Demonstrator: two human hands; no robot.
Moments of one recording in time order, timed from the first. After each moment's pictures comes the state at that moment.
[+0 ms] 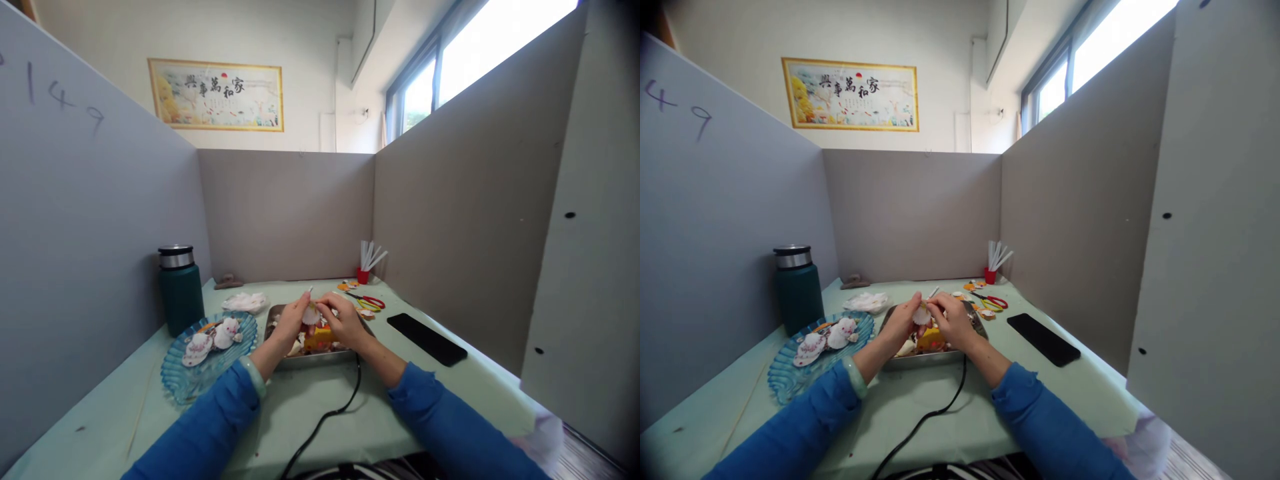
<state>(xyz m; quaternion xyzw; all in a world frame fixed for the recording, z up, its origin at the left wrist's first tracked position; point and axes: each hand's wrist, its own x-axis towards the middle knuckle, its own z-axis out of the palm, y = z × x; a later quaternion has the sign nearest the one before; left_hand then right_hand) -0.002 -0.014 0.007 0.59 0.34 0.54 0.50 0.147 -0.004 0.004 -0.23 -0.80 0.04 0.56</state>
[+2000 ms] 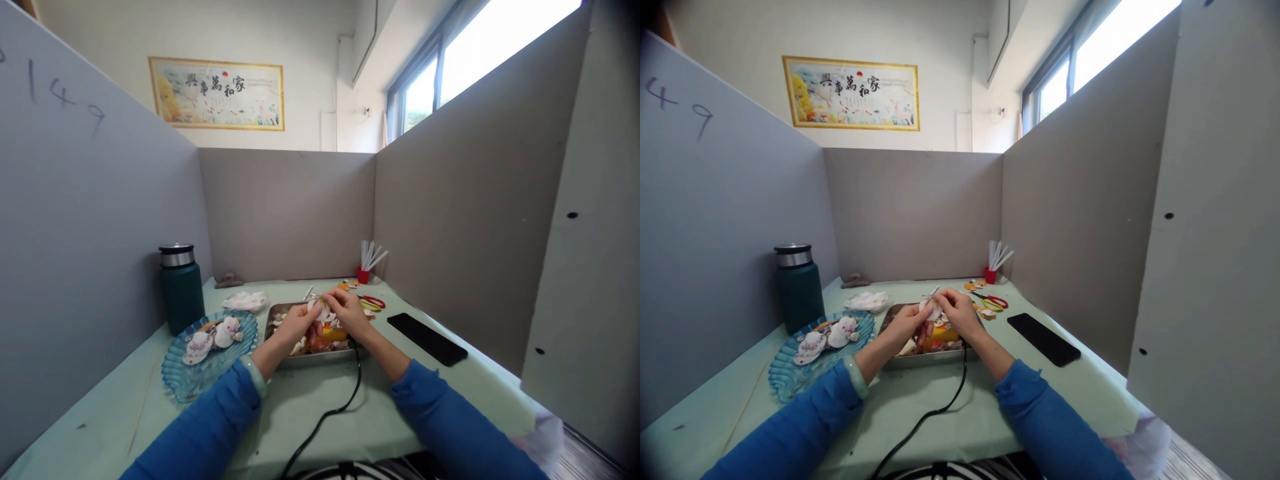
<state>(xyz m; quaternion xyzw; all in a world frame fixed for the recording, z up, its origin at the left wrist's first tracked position) -0.001 -0.016 0.003 0.66 0.35 0.45 0.50 0.156 0.019 0.000 -0.28 -0.73 0.21 0.58</state>
